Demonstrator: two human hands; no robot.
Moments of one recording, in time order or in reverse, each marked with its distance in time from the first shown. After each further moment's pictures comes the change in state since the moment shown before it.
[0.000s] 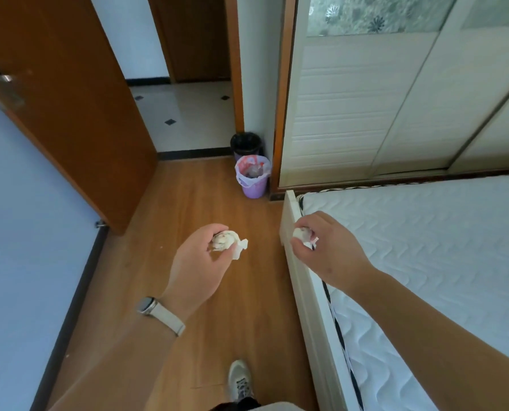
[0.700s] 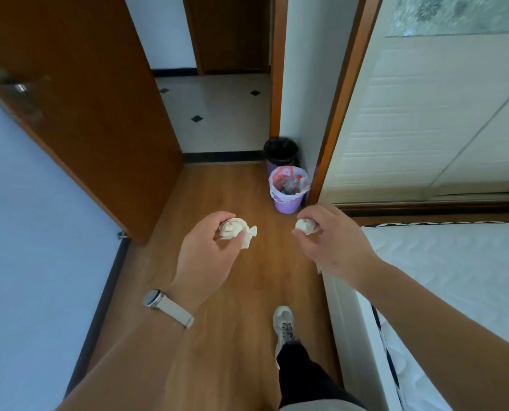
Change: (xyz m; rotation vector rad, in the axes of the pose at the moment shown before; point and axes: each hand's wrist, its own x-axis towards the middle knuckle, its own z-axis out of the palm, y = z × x) left_hand 0.237 -0.123 -0.047 -0.025 0.048 -0.136; right_hand 0.270 -0.051 0.104 -0.019 -0.099 -0.048
